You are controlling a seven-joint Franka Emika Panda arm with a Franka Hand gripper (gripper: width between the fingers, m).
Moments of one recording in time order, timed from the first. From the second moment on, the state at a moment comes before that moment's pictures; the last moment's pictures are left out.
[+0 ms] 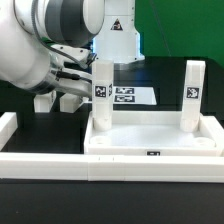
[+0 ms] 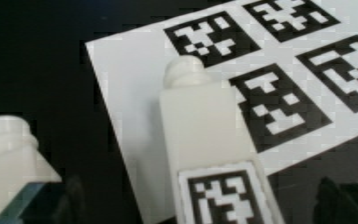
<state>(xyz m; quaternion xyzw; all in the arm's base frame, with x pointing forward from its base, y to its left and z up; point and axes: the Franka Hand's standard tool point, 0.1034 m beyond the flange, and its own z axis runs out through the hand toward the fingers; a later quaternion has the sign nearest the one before) 0.382 -0.119 0.022 -0.86 0.19 0.46 0.10</state>
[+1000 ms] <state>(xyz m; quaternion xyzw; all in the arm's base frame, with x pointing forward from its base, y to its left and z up) 0.380 -0.134 0.028 -0.87 0.14 0.45 0.14</state>
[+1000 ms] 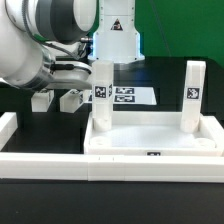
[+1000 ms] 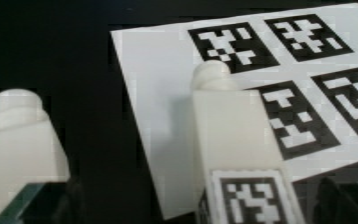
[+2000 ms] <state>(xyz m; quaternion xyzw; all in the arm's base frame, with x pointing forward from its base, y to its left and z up) 0.390 -0.127 0.049 -0.85 0.17 0.48 0.15</state>
